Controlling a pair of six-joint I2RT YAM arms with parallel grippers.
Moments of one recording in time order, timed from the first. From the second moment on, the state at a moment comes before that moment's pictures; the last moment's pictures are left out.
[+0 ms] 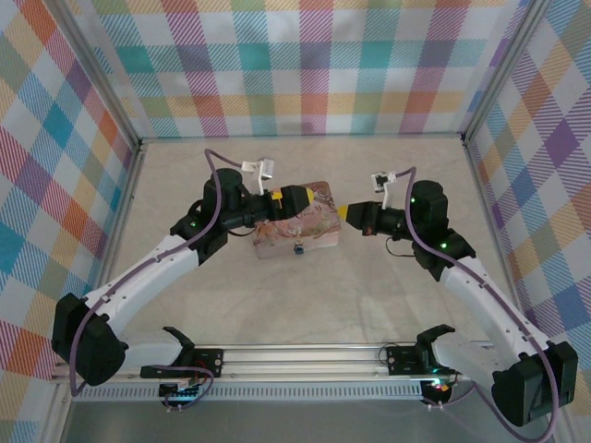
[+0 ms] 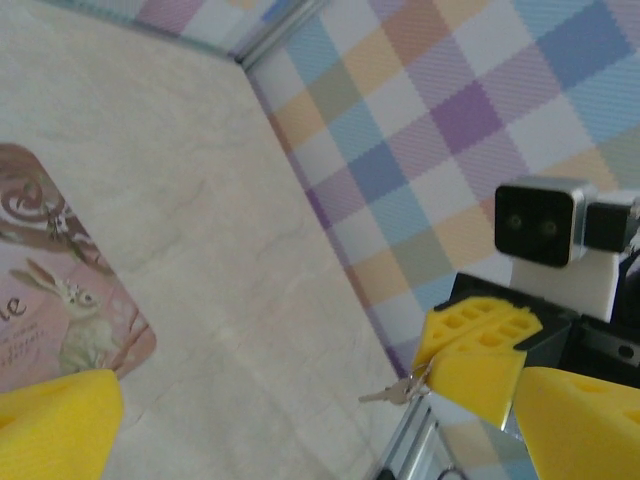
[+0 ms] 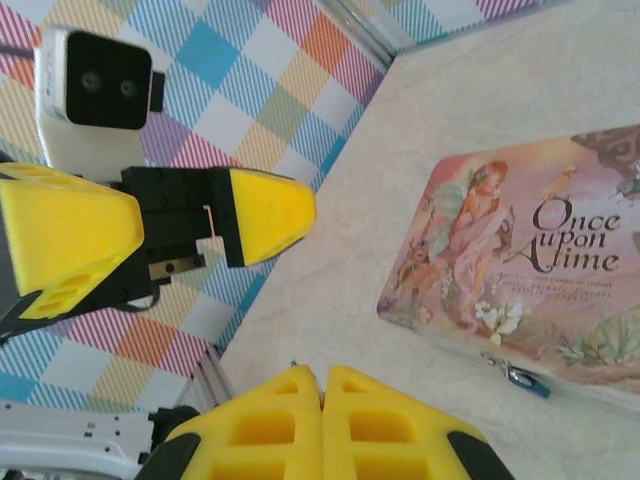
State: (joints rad) left arm -0.60 1.25 1.02 -0.01 0.42 -0.78; right arm 0.38 1.01 0.83 -0.11 -0.71 0.63
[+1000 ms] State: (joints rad) left arm -0.66 1.46 1.12 0.50 0.59 -0.98; right arm 0.38 1.09 0.83 0.38 -0.66 0.93
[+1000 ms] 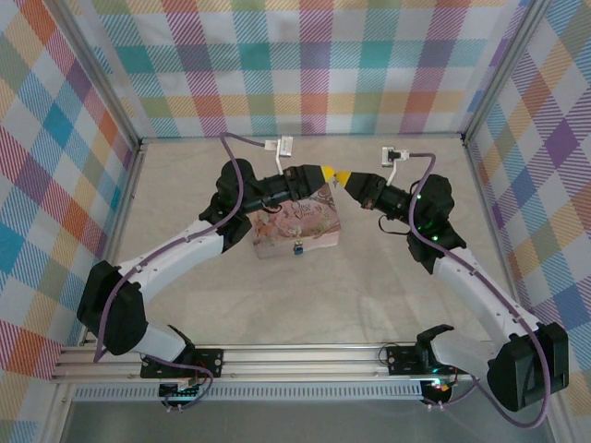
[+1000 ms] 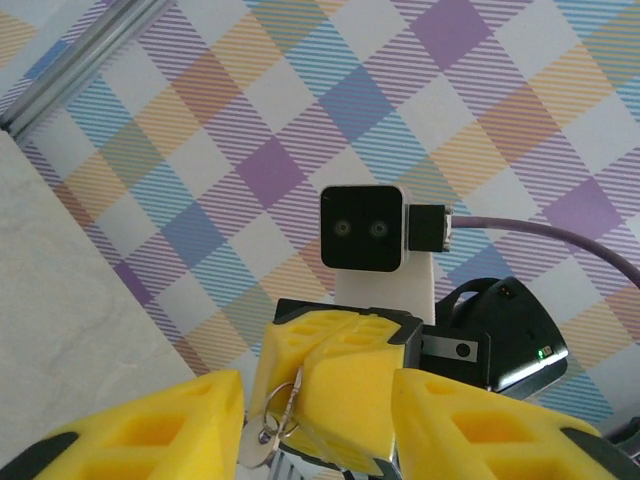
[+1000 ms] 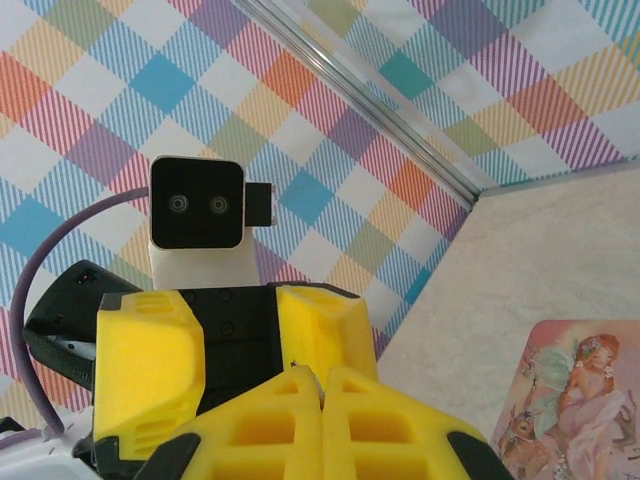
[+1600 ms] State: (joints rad) left arm -0.67 1.47 1.15 0.46 0.59 -0.95; right arm 0.38 1.06 0.81 0.40 -0.64 0.94
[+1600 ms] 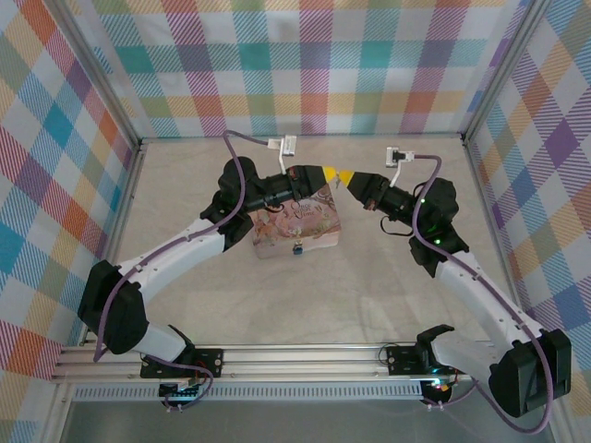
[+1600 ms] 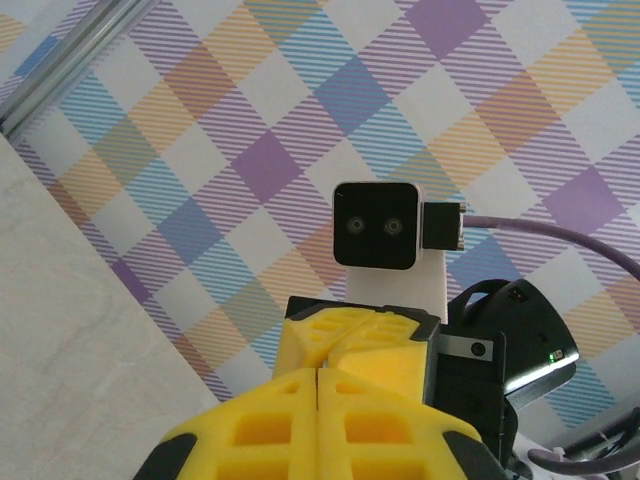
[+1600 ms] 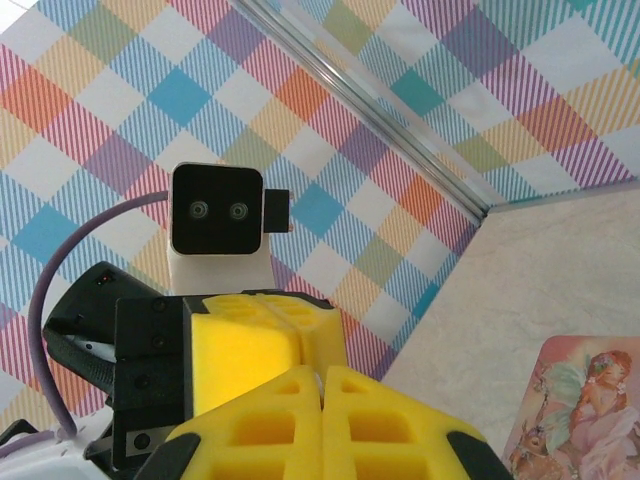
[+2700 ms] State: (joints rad) left arm -0.68 1.42 1.32 -0.26 0.75 -0.57; right arm 0.35 0.93 0.79 0.05 -0.84 0.76
